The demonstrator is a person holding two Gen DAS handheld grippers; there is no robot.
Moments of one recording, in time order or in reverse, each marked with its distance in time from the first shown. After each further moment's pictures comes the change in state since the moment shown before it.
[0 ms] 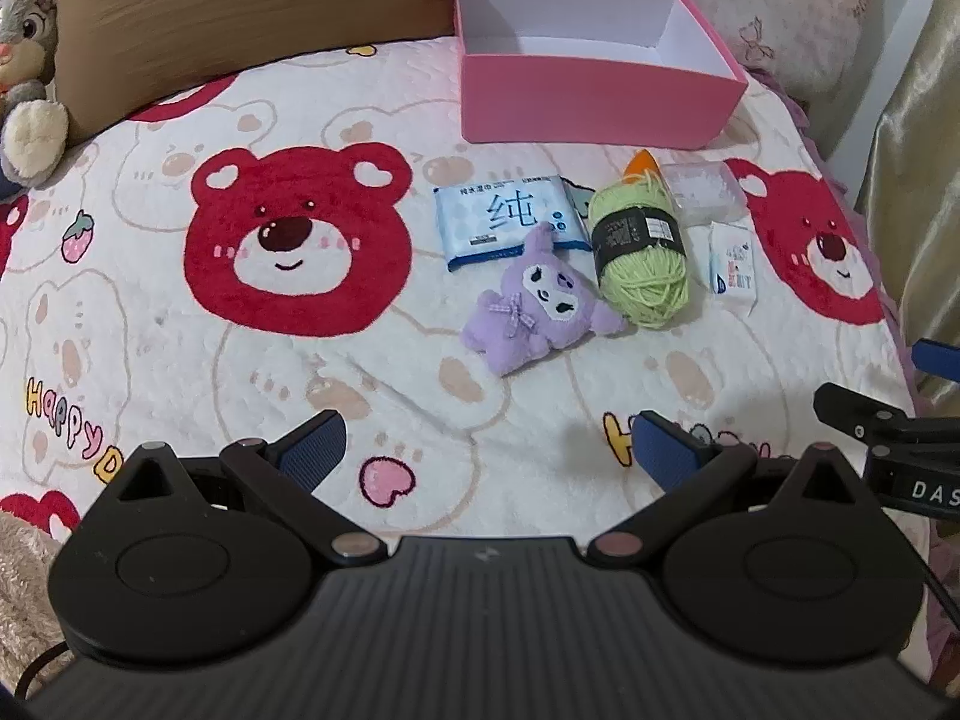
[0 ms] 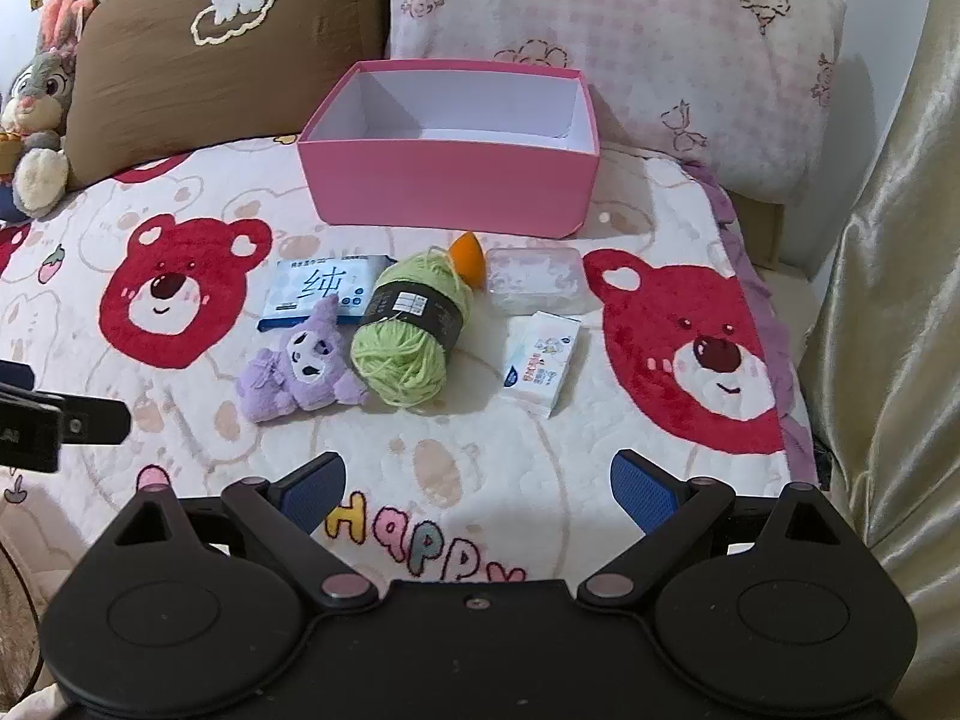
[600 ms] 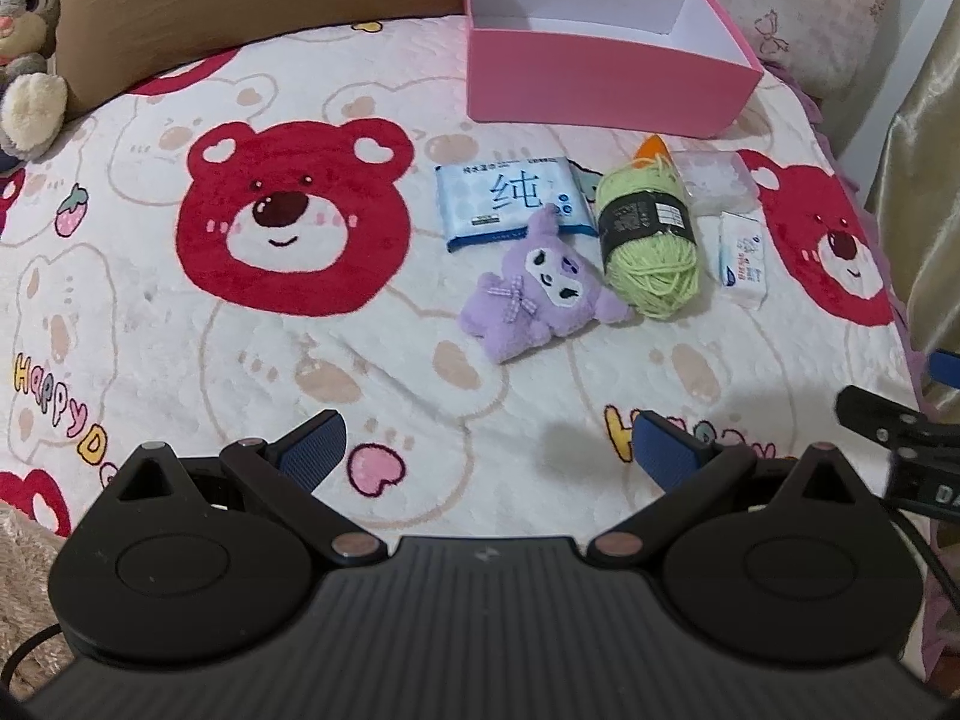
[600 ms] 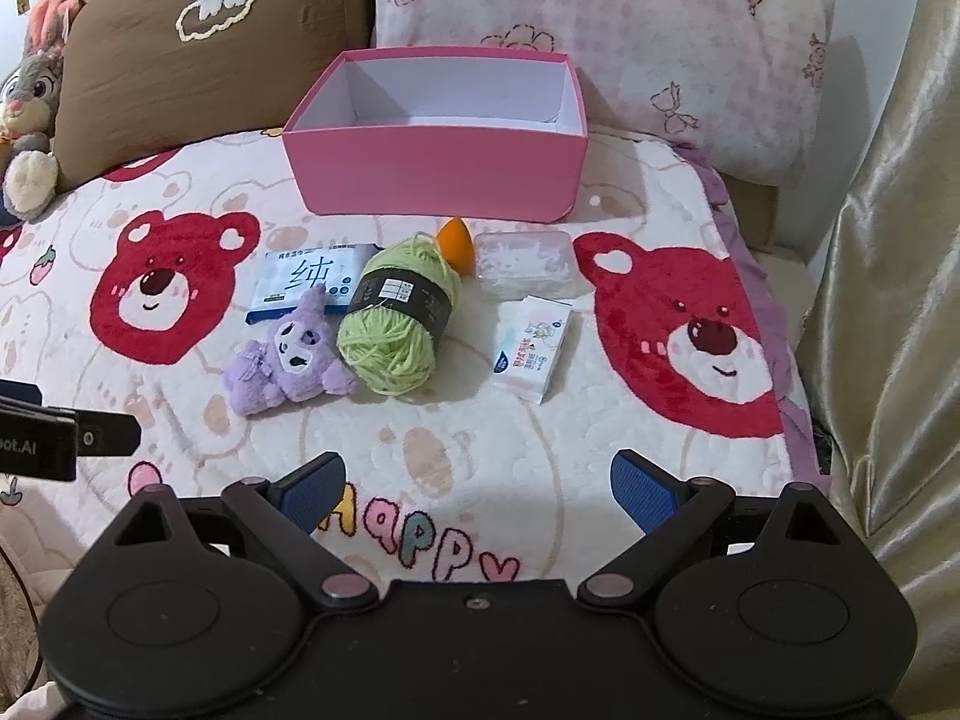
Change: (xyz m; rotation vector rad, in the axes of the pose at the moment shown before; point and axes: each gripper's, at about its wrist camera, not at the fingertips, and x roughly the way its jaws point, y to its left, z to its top) left arm 0.014 0.002 -0.003 -0.043 0.019 0.009; right arm 0.001 -0.005 -0.002 0.021 0.005 -0.019
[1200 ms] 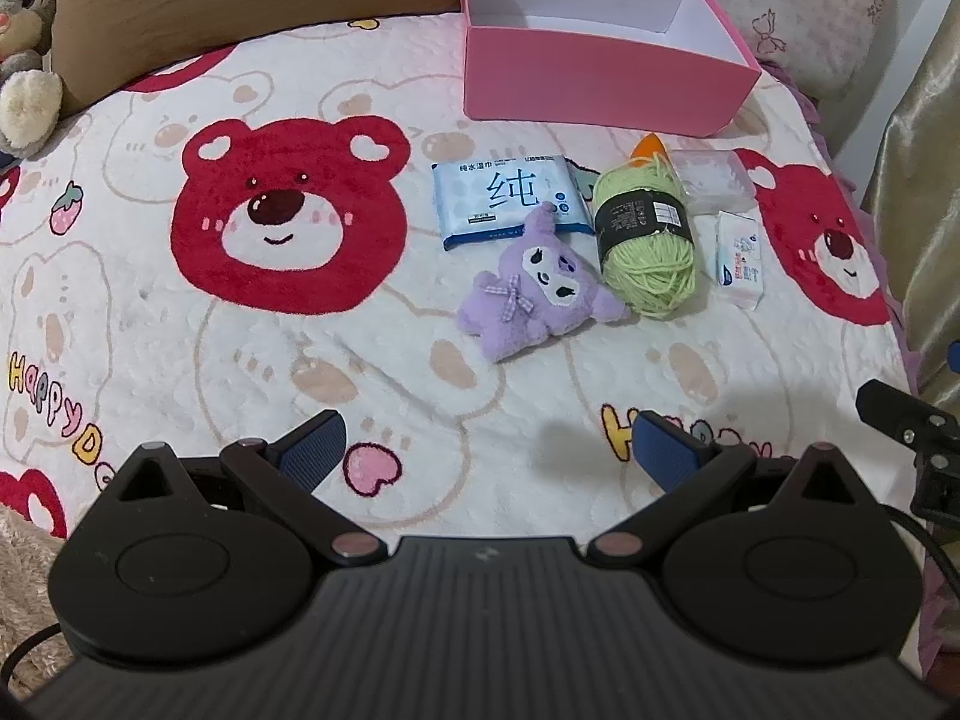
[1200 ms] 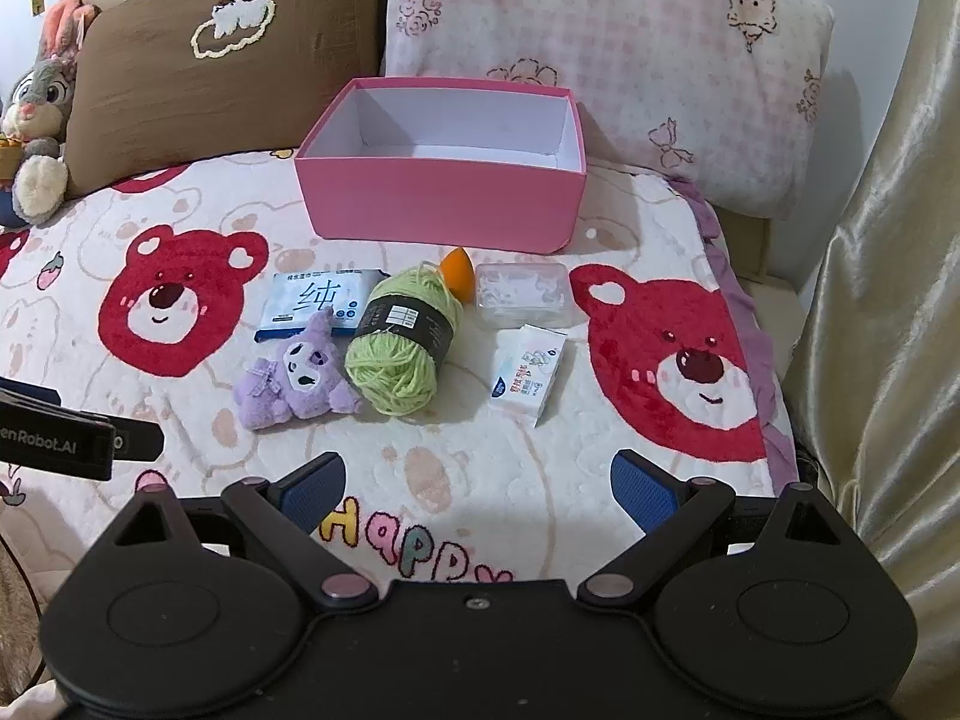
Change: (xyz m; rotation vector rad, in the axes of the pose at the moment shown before) left arm 0.003 0.000 -0.001 -0.005 0.006 -0.010; right arm -0.015 0.002 0.002 -0.013 -0.034 -0.011
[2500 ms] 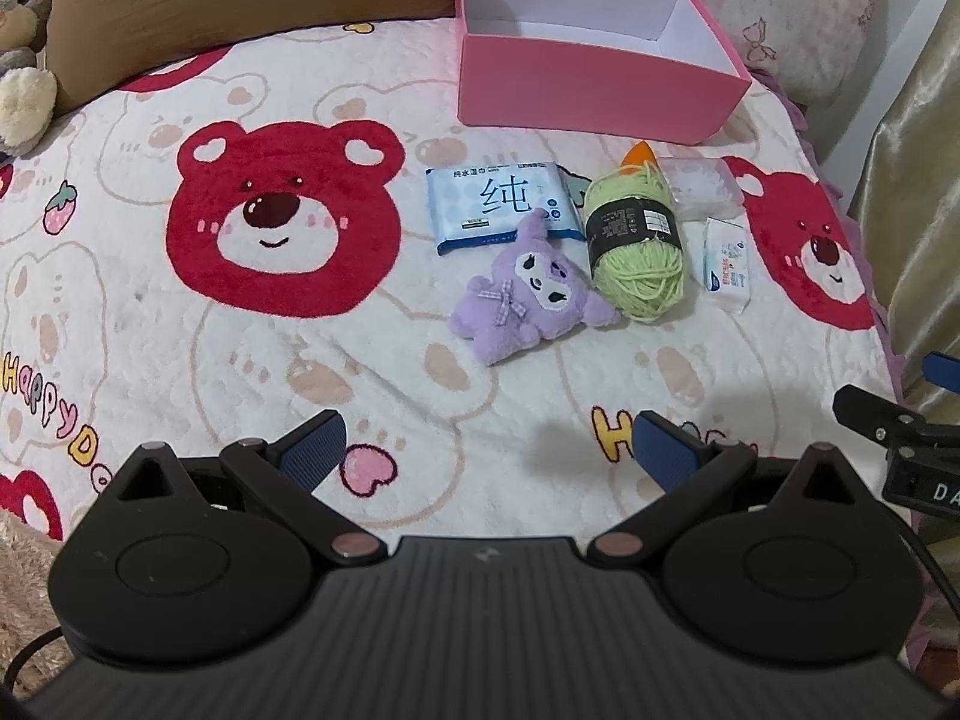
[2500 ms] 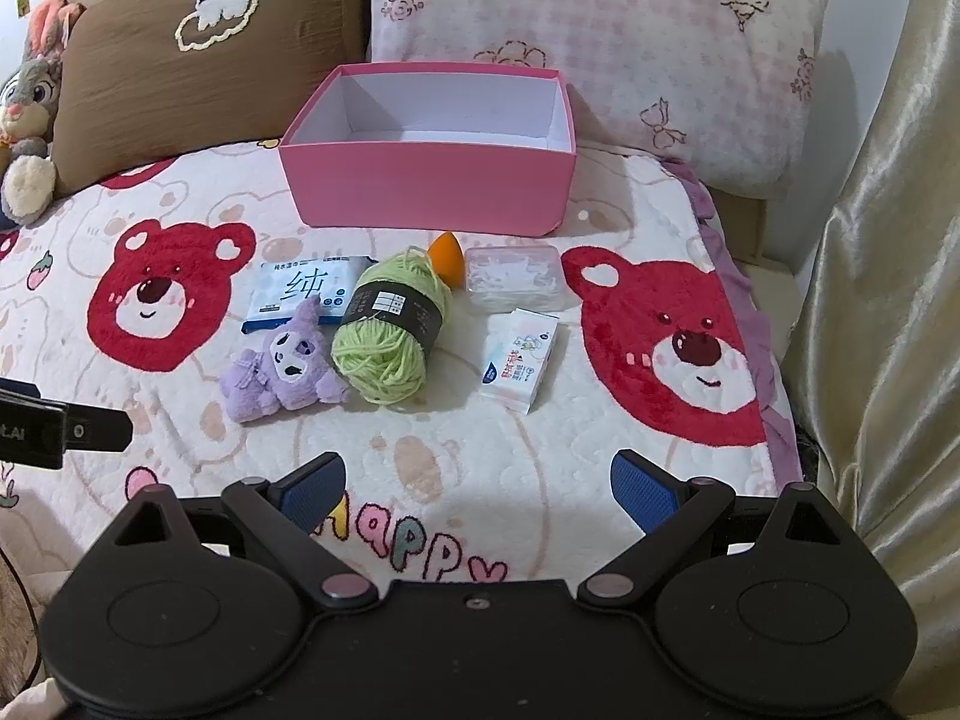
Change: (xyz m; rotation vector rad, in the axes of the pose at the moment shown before) left arm -0.010 0.006 0.004 -0.030 -0.004 -0.020; right arm 0.008 -0.005 -0.002 0.045 0.018 -0.011
